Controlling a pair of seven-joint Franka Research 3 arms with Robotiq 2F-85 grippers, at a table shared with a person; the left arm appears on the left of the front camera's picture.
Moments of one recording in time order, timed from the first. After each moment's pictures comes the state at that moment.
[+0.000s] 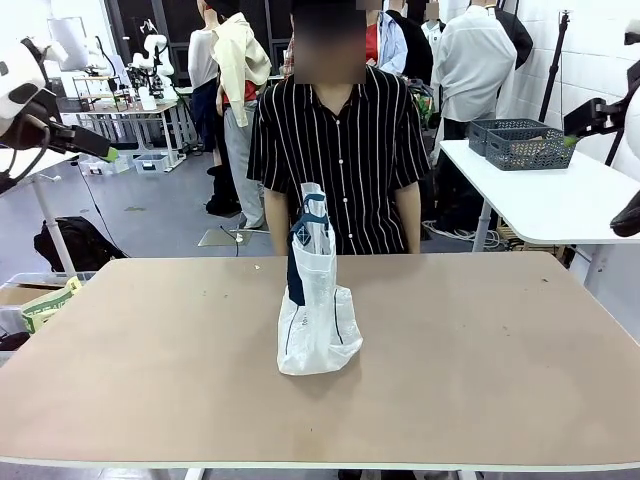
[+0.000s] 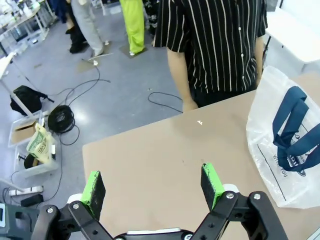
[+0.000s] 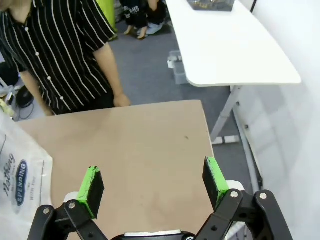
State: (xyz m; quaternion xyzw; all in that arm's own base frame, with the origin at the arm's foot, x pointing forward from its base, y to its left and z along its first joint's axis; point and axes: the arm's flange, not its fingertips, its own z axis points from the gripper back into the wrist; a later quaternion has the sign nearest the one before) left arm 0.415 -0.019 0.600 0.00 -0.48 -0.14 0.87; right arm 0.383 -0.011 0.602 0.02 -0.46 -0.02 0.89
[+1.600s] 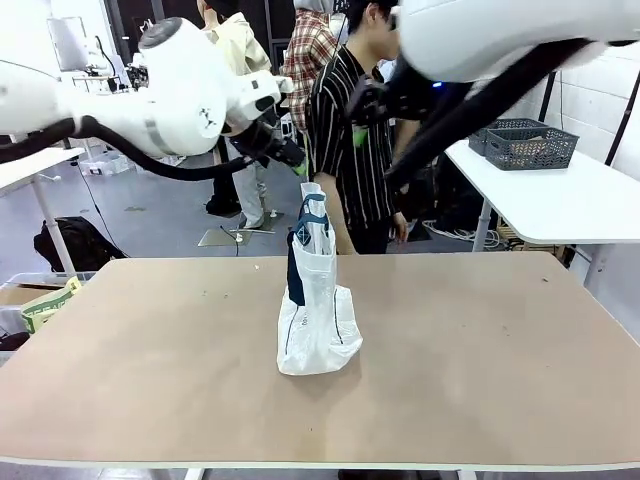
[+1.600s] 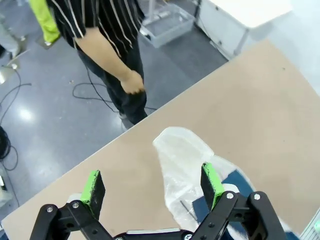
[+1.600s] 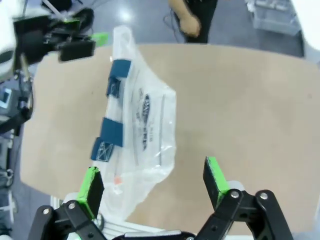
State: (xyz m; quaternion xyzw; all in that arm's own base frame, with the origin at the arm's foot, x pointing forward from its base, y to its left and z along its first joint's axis) left arm 0.621 -0.296 0.545 -0.09 -0.35 -0.29 0.89; right arm 0.398 0.280 0.639 0.13 -0.29 0.05 0.95
